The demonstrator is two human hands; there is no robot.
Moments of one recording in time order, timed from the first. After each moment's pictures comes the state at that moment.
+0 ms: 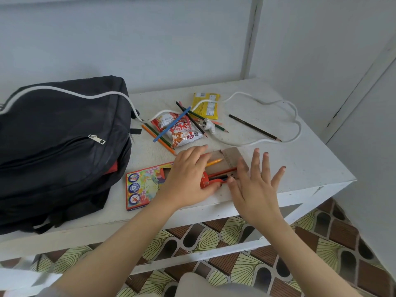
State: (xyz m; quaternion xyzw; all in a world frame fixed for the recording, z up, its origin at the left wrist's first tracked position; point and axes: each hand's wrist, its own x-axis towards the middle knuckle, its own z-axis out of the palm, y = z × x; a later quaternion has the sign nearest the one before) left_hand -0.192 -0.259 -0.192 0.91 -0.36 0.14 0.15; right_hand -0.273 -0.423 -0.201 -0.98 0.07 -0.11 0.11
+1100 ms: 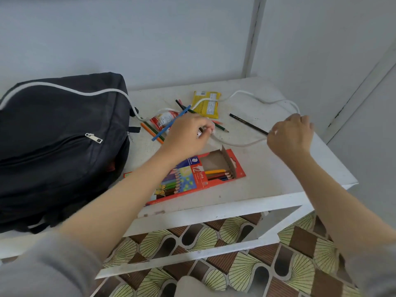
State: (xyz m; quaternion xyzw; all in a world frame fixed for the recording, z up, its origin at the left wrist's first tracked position) left_hand -0.131 -0.278 -0.137 0.88 -0.33 0.12 0.32; right_hand -0.175 -0.519 -0.153 -0.97 0.21 -0.14 0.00
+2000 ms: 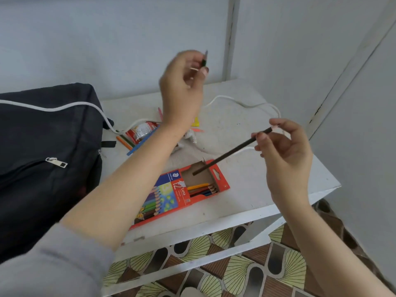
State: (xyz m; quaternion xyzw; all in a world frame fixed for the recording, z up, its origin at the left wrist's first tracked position) left_hand -0.090 -0.351 -0.071 0.67 -0.24 0.28 0.64; right_hand -0.248 -0.465 -0.113 -0.67 0.11 -0.35 0.64
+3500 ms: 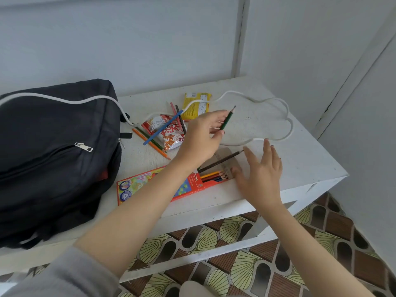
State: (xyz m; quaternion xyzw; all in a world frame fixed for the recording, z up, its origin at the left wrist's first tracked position) left_hand -0.153 -0.322 -0.132 0.80 -0.30 0.10 0.50; right_hand -0.246 -0.449 -0.203 -0.95 0.14 -0.21 0.20
